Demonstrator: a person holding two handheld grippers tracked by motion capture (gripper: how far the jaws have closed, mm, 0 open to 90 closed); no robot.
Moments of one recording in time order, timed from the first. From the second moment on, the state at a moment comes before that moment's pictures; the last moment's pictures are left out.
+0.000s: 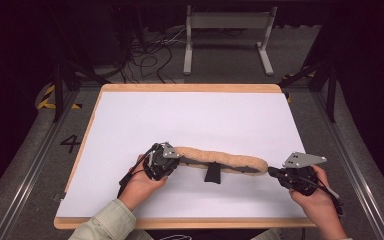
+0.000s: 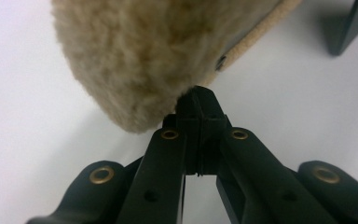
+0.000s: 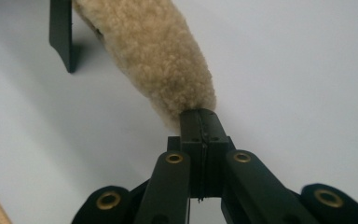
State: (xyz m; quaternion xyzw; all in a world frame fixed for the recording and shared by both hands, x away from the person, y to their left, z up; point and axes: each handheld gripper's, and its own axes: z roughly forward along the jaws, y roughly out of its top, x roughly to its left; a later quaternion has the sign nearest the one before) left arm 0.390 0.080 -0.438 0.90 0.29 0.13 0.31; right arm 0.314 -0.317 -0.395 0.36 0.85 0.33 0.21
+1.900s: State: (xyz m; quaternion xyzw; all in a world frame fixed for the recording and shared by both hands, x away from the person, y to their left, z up) left arm 0.354 0.078 -0.422 0.88 0.26 0.05 0.39; right arm 0.290 -0.252 -0.410 0.27 0.90 0.32 0.14
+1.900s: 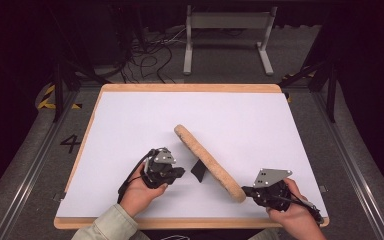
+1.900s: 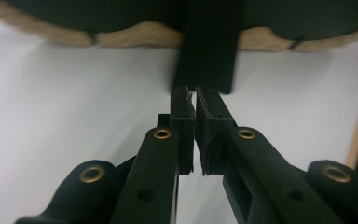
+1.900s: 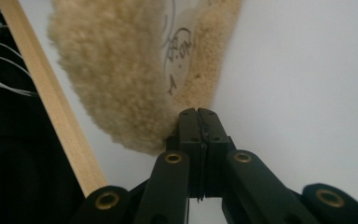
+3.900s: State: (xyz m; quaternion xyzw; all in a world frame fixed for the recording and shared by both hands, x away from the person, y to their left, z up) left arm 0.365 0.095 -0.439 0.85 0.34 0.05 0.39; right arm 0.295 -0.201 -0.424 0.22 0.90 0.34 0.14
